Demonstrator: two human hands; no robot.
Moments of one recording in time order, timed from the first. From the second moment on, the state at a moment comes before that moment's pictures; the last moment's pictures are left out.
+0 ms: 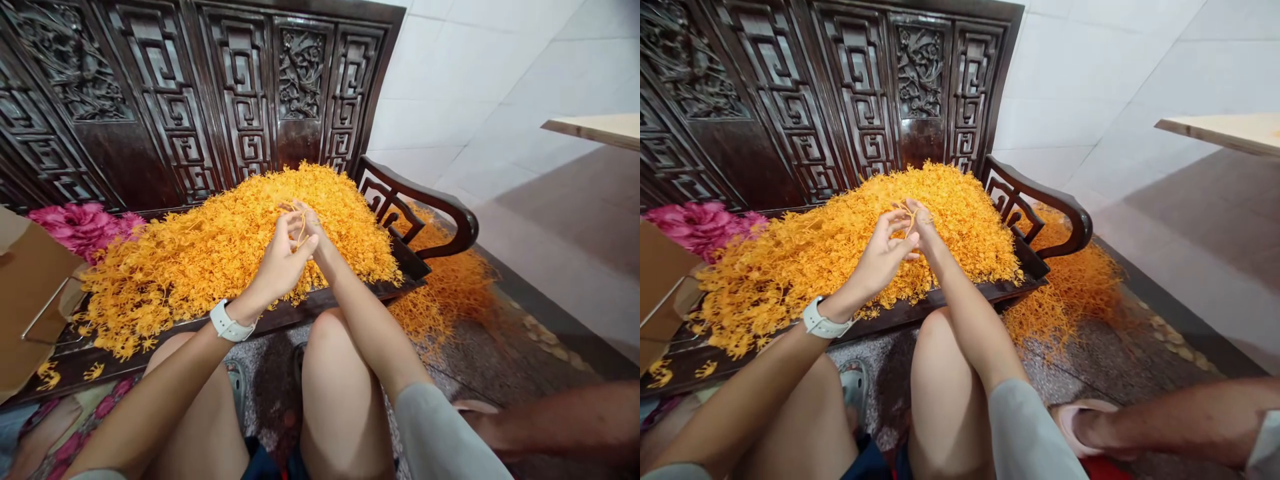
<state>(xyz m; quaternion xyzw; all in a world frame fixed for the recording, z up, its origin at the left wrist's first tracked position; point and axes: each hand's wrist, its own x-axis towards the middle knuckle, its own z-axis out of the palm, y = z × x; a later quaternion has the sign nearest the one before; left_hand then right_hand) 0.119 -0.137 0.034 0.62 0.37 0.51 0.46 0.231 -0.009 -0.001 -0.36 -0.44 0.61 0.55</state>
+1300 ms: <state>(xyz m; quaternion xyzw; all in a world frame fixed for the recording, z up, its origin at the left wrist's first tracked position) 0.066 -0.056 0.026 0.48 0.39 0.62 0.48 0.226 -0.049 0.034 -0.31 -0.39 0.59 0.63</state>
